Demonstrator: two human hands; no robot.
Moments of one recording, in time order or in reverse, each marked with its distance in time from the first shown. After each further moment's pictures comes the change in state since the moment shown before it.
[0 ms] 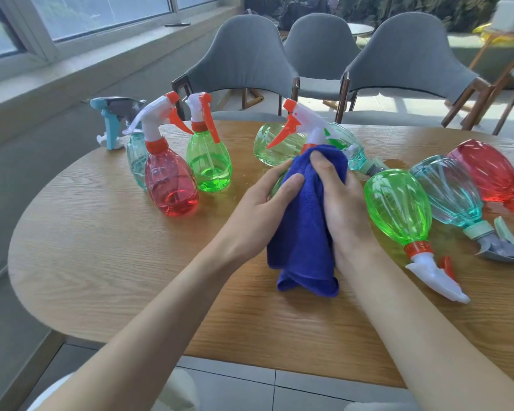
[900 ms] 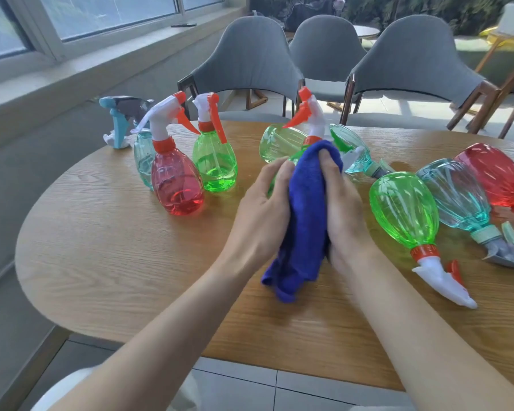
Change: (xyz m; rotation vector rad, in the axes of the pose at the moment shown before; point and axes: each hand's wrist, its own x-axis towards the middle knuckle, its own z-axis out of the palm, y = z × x) left_hand 0.001 0.001 0.010 0.044 0.258 0.018; right_hand 0.001 0.003 0.007 -0.055 -0.020 0.040
